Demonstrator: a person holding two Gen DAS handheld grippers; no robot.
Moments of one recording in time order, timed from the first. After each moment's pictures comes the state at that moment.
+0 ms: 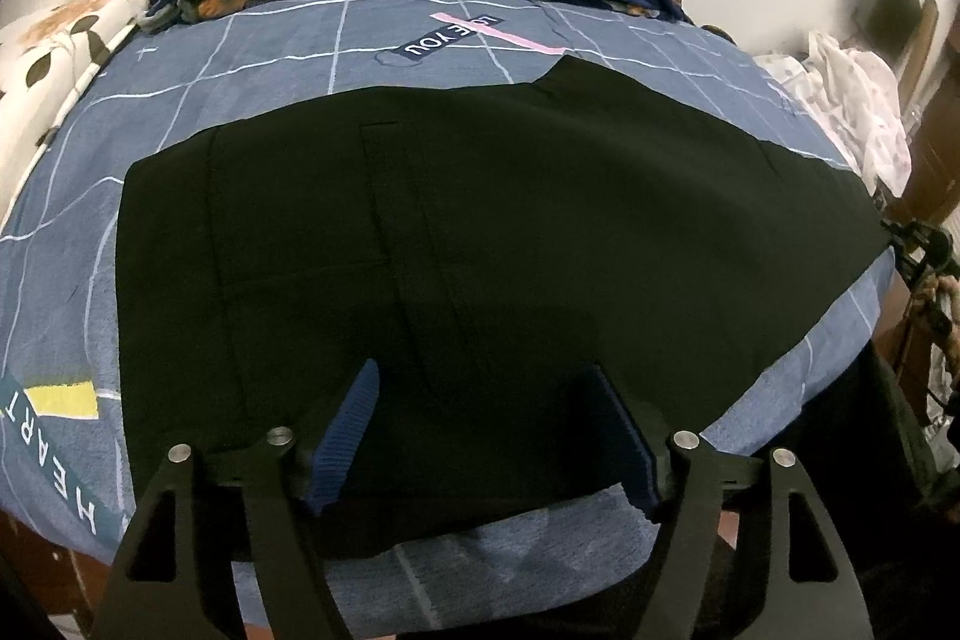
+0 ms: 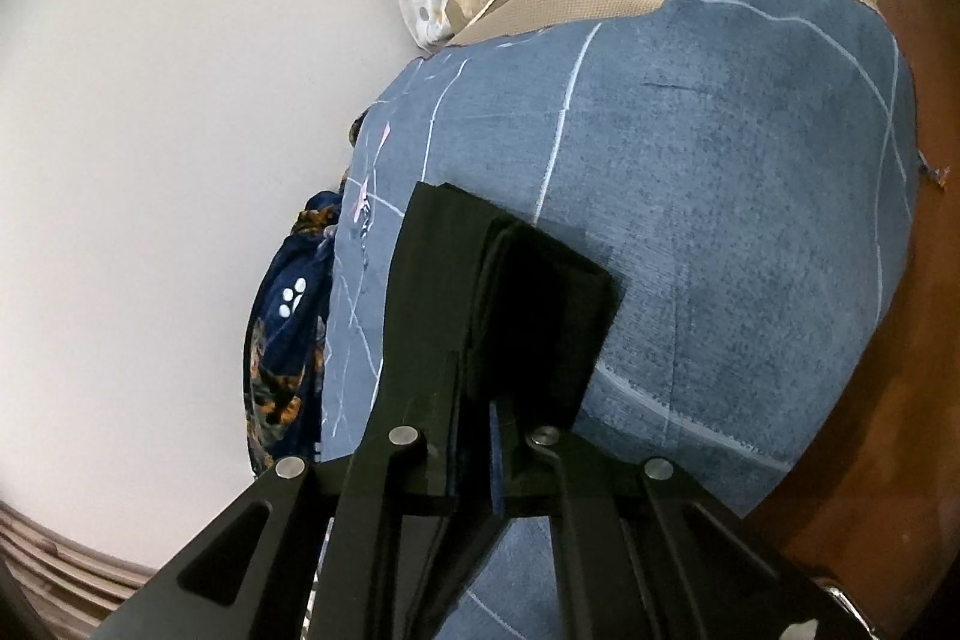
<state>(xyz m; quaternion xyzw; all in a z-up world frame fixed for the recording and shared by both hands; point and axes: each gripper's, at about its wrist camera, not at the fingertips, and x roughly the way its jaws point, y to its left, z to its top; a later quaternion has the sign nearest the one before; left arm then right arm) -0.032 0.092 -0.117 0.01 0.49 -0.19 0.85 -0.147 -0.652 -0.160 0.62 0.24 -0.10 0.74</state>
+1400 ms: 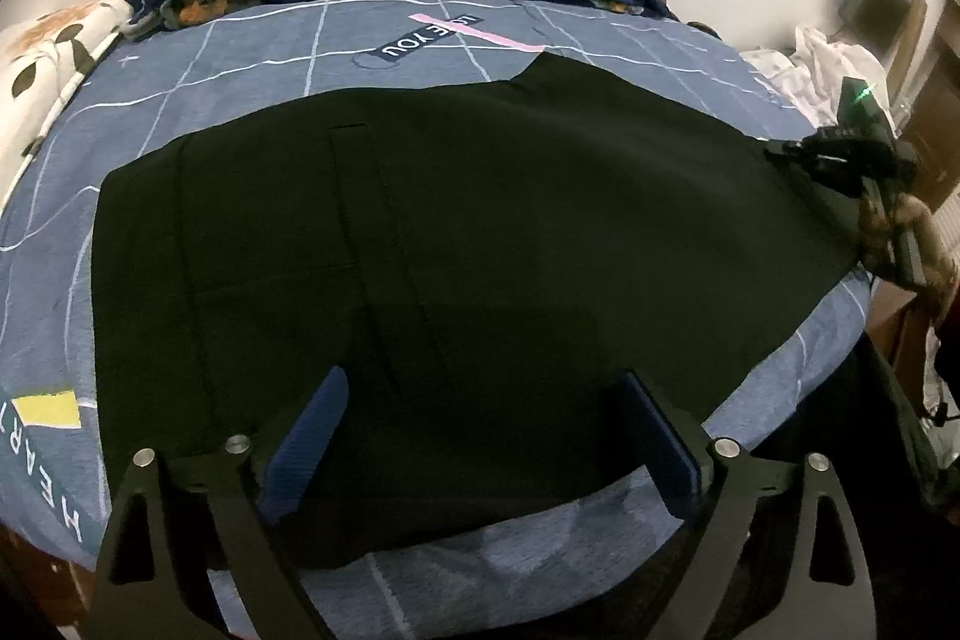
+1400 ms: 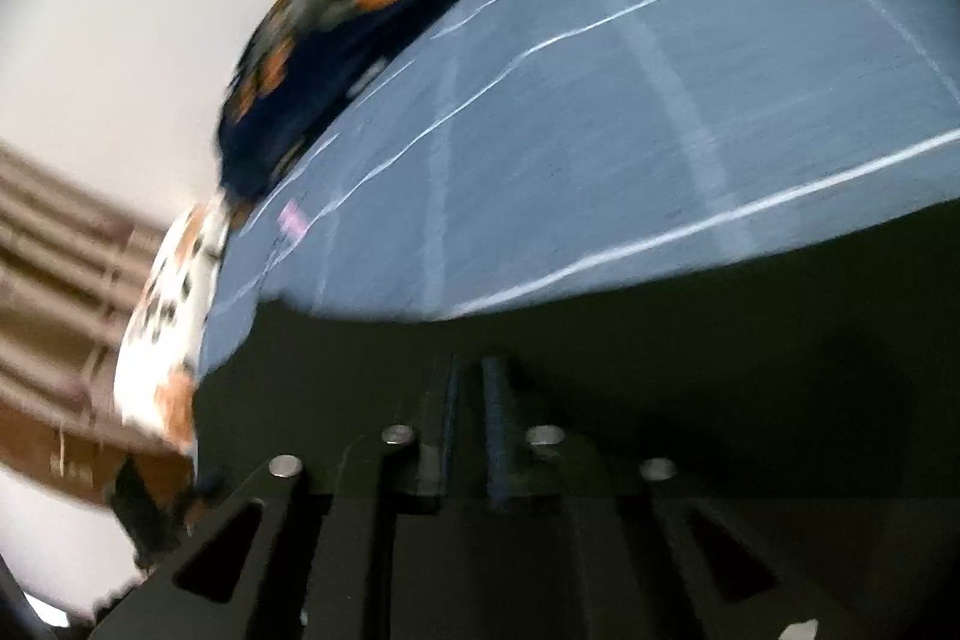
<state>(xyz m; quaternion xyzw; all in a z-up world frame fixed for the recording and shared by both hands) -0.033 0.084 -0.120 0.01 0.49 -0.21 0.85 0.062 -0.397 -0.133 0.35 0.50 0.12 0.79</state>
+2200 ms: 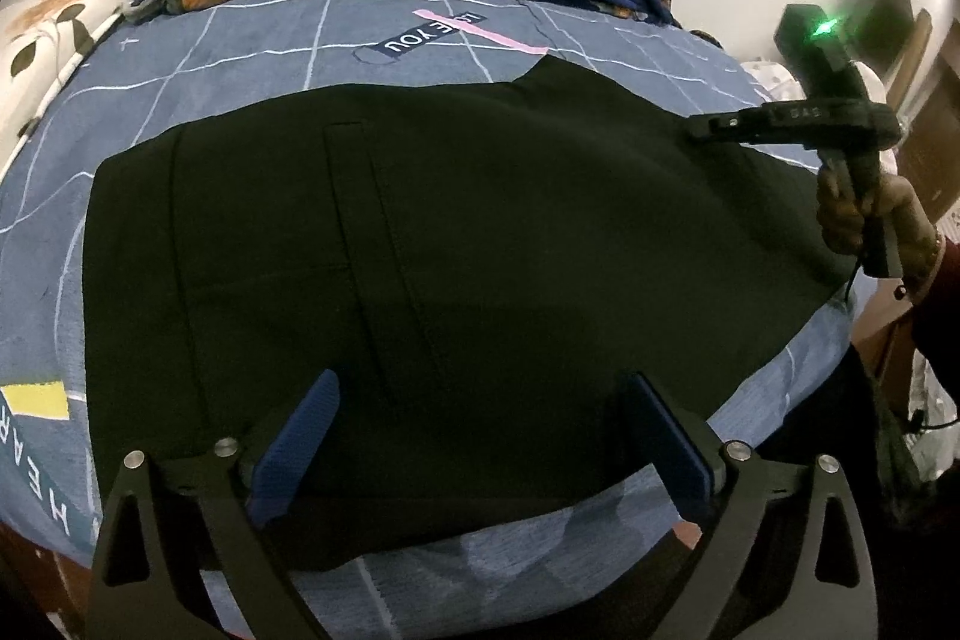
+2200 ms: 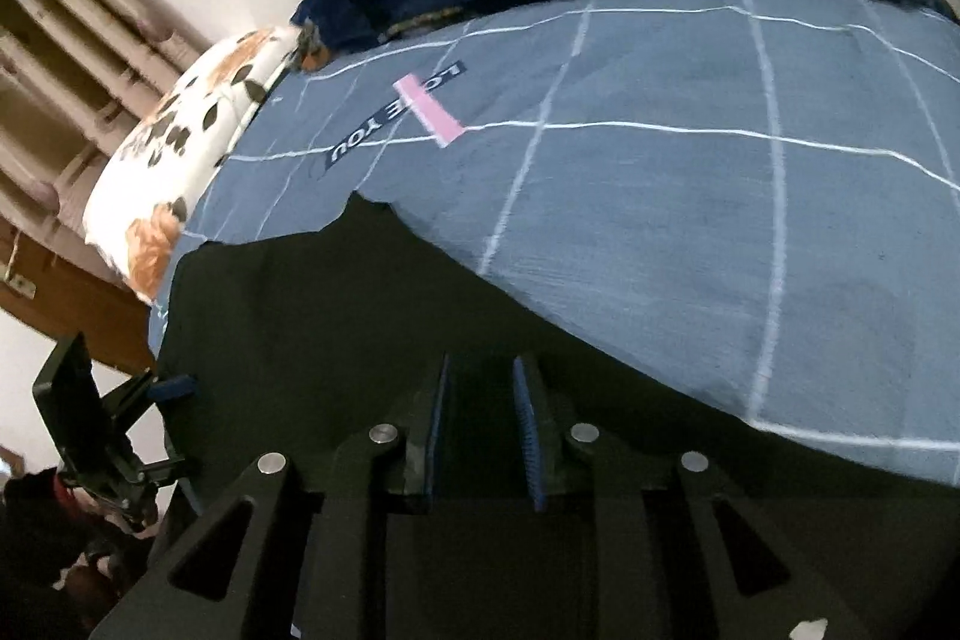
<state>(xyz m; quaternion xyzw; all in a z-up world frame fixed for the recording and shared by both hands) -0.028 0.086 -0.119 -0.01 0.49 -0.21 0.84 0.113 -0.218 -0.103 0.08 0.54 0.27 0.79</state>
